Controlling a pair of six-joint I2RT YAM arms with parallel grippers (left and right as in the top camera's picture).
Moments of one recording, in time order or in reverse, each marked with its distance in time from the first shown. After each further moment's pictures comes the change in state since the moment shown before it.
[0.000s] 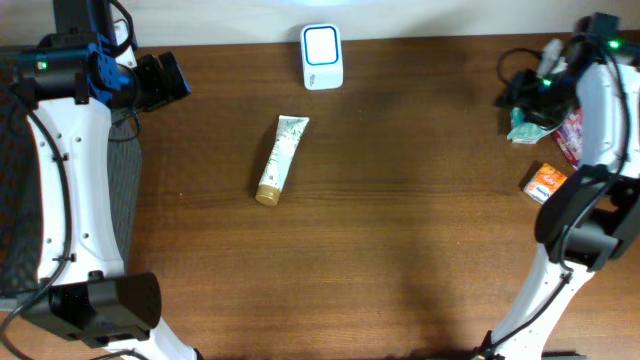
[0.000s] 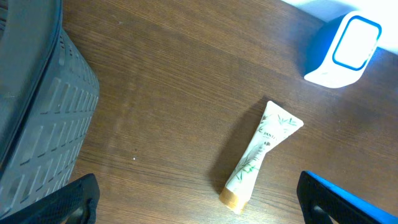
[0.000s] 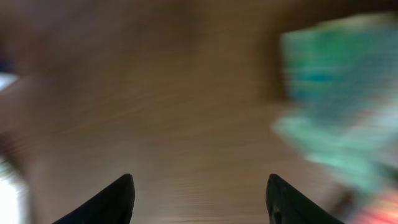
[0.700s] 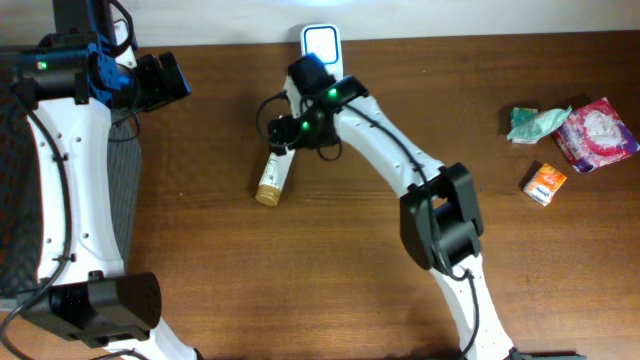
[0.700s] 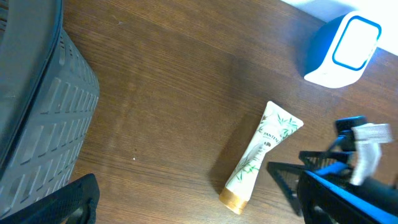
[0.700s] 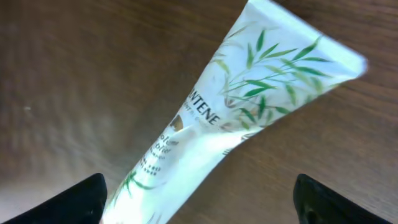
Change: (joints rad) left arm 0.000 0.000 0.000 0.000 0.000 0.000; right arm 0.848 0.157 0.000 0.310 0.066 0.170
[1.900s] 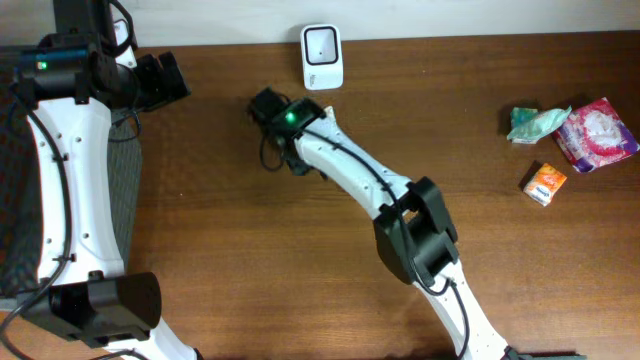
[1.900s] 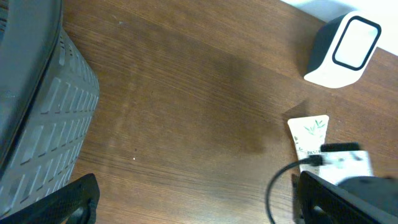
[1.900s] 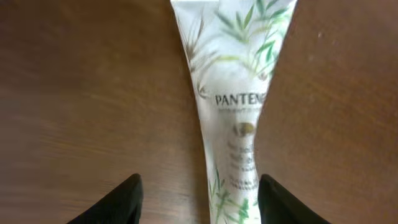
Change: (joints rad) left arm 0.000 0.000 0.000 0.000 0.000 0.000; right arm 0.145 0.039 0.042 -0.255 0.734 -0.030
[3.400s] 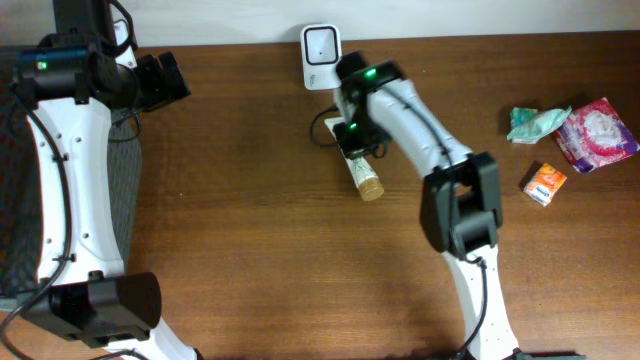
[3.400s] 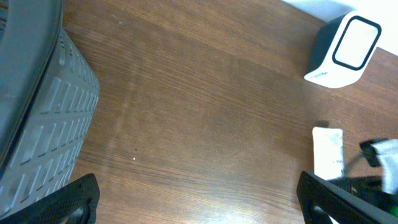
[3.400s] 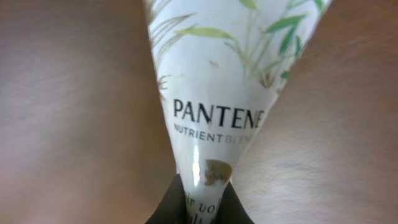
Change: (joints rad) left arm 0.000 0.000 0.000 0.000 0.000 0.000; right arm -0.333 -0.011 0.004 -0.136 -0.677 -0.209
